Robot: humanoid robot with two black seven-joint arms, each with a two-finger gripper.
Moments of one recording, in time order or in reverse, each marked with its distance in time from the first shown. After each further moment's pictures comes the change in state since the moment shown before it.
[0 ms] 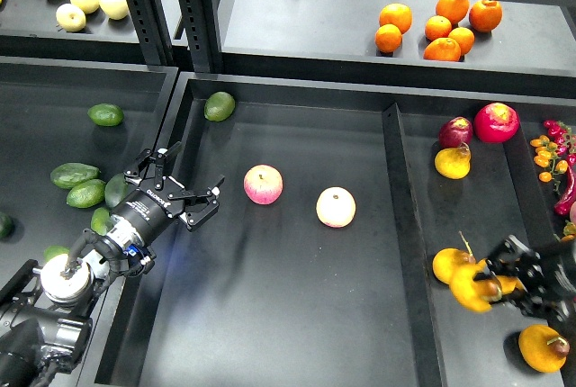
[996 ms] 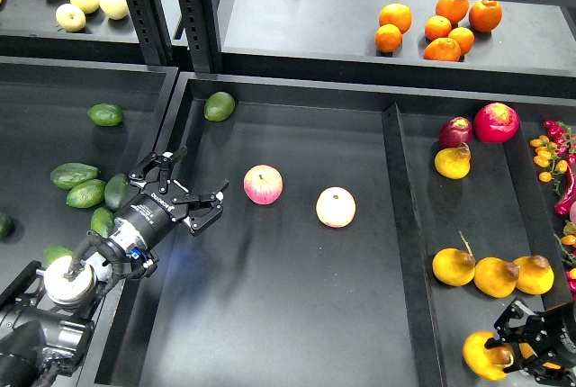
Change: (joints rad) left arm 0.003 0.000 0.022 0.002 0.001 0.000 0.000; right arm -0.153 0.093 0.016 -0.098 -0.068 0.000 0.000
